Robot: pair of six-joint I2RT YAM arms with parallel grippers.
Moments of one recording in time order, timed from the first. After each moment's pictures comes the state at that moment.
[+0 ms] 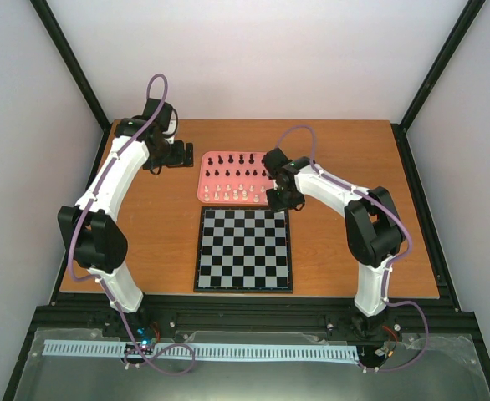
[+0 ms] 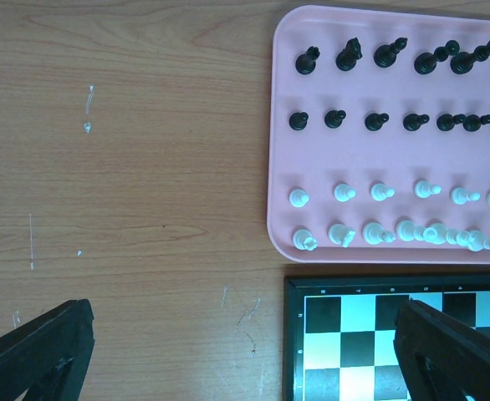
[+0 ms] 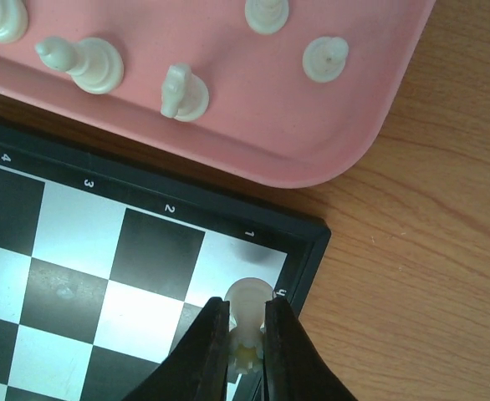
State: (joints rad) left arm -0.21 1.75 1.75 -1.12 -0.01 -0.26; right arm 0.58 1.92 1.46 -0.89 0.05 0.28
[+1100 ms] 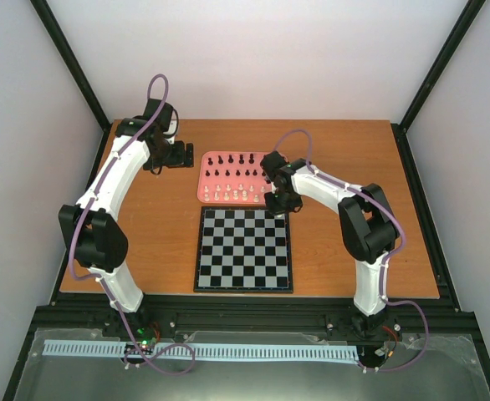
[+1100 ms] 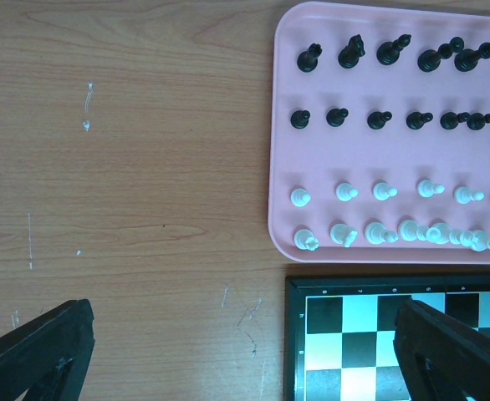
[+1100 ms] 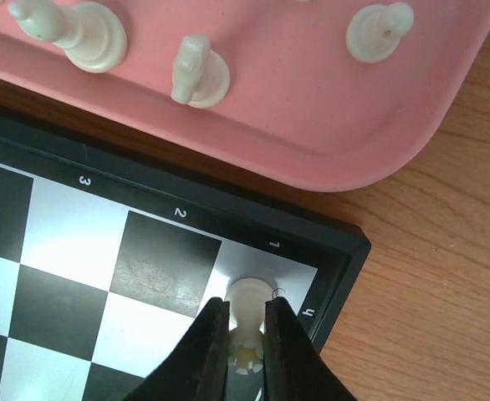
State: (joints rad) left arm -0.21 1.75 1.75 -1.12 -0.01 -0.26; right arm 0.58 1.97 1.46 -0.88 0.01 0.27
